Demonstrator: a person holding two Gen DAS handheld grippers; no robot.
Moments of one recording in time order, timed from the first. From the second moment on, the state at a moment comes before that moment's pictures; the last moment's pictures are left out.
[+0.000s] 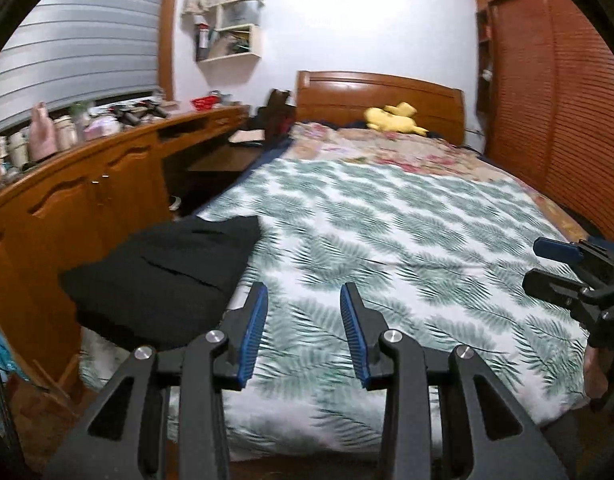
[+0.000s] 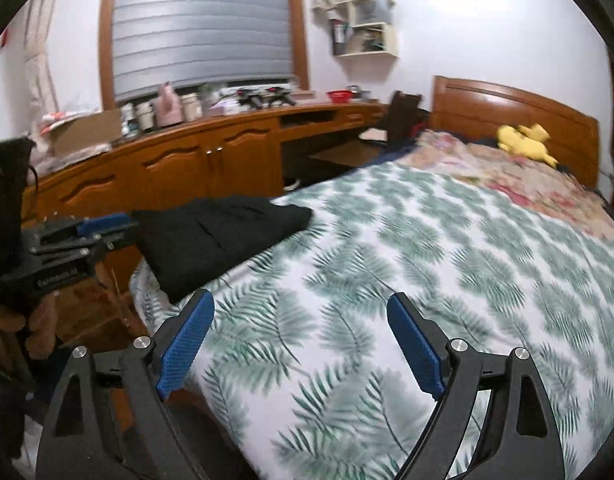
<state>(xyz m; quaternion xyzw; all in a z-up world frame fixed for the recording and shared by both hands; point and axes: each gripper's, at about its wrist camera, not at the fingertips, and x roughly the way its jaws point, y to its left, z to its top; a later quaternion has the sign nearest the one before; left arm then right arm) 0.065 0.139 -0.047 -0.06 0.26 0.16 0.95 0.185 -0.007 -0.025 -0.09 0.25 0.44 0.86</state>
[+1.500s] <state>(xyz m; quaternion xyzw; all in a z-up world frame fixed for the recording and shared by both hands) 0.040 -0.034 0.055 -0.03 0.18 0.02 0.98 0.088 -0.231 0.061 0.01 0.14 0.22 0.96</state>
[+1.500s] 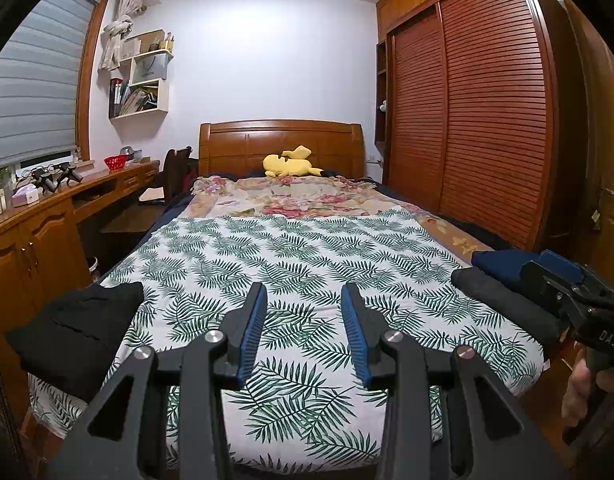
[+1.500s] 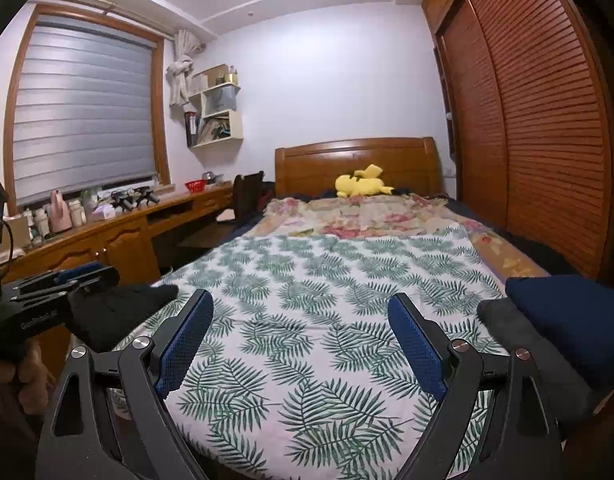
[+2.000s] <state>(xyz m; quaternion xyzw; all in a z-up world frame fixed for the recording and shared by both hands) 0.038 -0.031 0.054 -0.03 0.18 0.02 0.98 0.090 -0.228 0.059 0.01 0.15 0.22 0.96</state>
